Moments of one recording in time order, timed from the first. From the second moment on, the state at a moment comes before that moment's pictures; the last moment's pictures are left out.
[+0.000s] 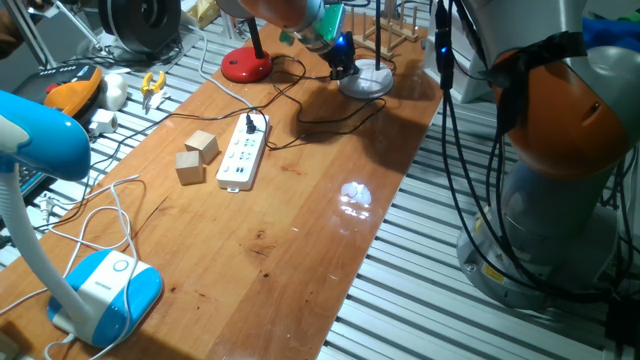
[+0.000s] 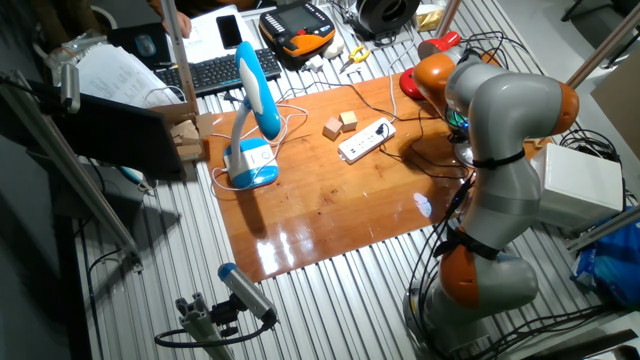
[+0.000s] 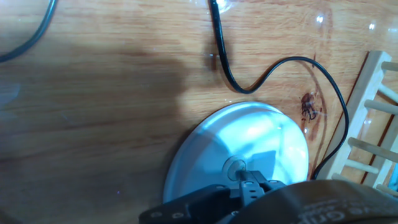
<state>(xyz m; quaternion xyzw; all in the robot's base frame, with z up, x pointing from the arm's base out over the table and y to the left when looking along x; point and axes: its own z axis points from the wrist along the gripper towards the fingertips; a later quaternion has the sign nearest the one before) 0.482 -0.345 0.060 0.03 -0.95 0.27 0.14</state>
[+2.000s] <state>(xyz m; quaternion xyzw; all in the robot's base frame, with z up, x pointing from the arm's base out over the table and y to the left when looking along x) 0.487 -0.339 0.078 0.07 -0.97 0.21 0.09</state>
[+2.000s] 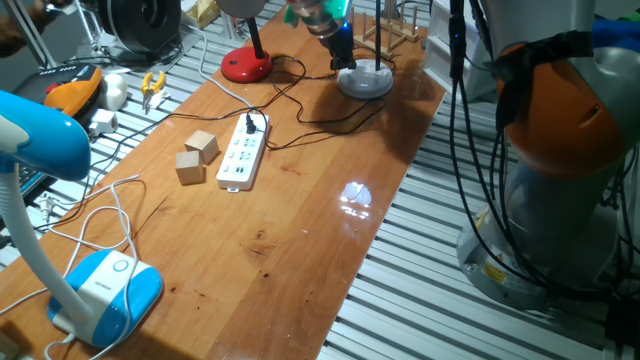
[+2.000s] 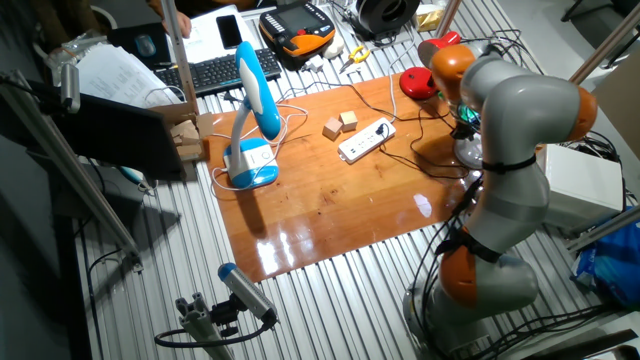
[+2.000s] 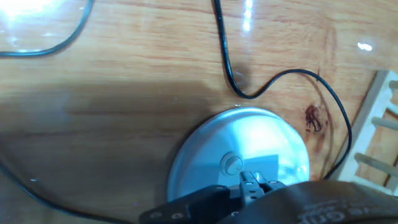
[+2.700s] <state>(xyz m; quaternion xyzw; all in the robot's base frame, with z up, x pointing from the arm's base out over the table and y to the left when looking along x) 0.486 -0.339 0.078 0.08 -0.97 0.19 0.10</state>
